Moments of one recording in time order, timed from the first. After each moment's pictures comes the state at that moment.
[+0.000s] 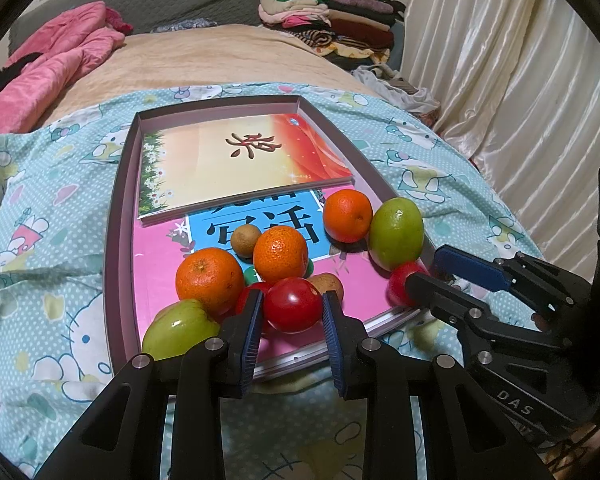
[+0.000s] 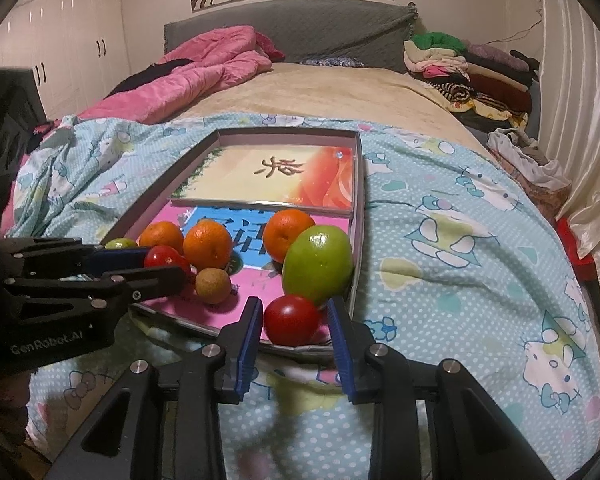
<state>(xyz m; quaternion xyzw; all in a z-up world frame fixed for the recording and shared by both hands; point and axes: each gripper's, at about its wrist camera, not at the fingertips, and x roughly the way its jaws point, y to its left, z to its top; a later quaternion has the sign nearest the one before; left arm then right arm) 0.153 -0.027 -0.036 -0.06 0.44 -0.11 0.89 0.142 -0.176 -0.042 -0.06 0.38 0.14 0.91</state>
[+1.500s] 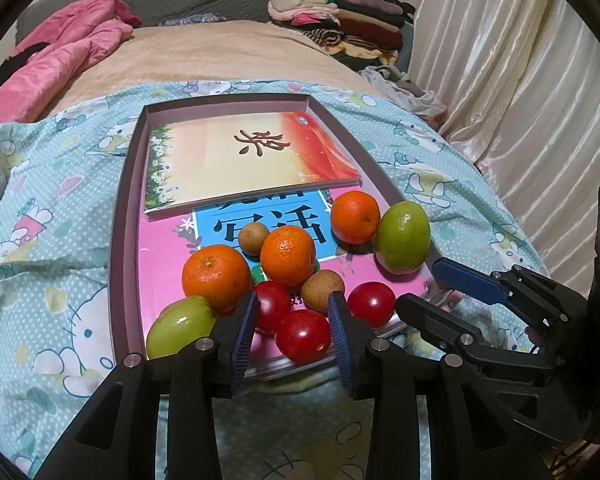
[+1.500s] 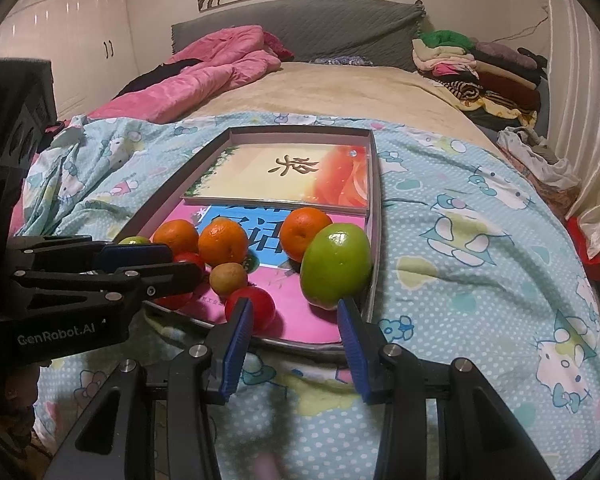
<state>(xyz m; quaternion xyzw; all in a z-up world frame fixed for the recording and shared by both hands) 0.156 -0.024 -0.036 -0.07 0.45 -0.10 0.88 0.142 -0.169 -0.046 -0.06 0.39 0.16 0.90</state>
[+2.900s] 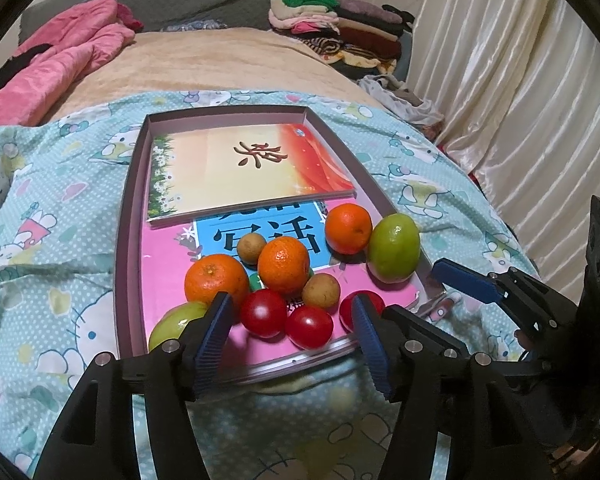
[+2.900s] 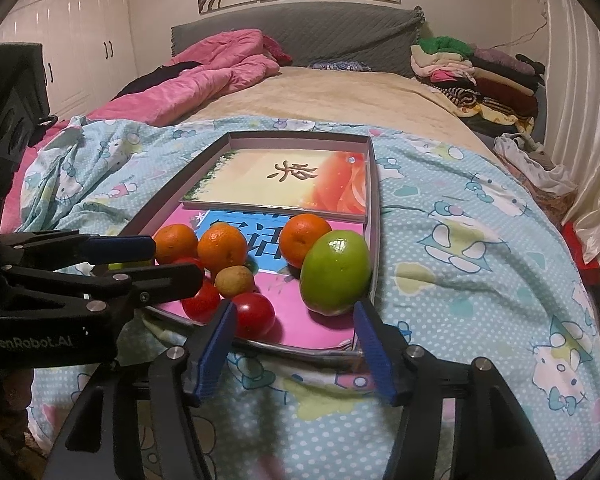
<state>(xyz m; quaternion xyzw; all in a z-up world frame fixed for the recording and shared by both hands) 0.153 -0.021 -0.026 -0.08 0.44 -0.10 0.89 0.141 -0.167 -0.043 -0.06 0.38 0.15 0.91</state>
